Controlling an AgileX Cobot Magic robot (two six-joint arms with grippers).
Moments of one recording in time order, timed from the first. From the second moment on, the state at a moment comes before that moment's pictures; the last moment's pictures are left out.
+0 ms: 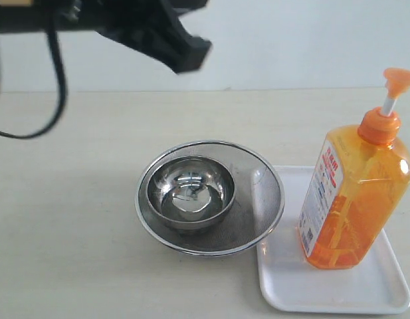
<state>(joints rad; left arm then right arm) -0.83 1.22 -1.06 0.66 0.19 -0.39 0.07 0.01 0.00 0.14 0.33 -0.03</state>
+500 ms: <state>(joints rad) -0.63 0.76 -0.93 0.50 0.41 -0.39 0.07 0.01 0.00 0.14 0.33 -0.03</state>
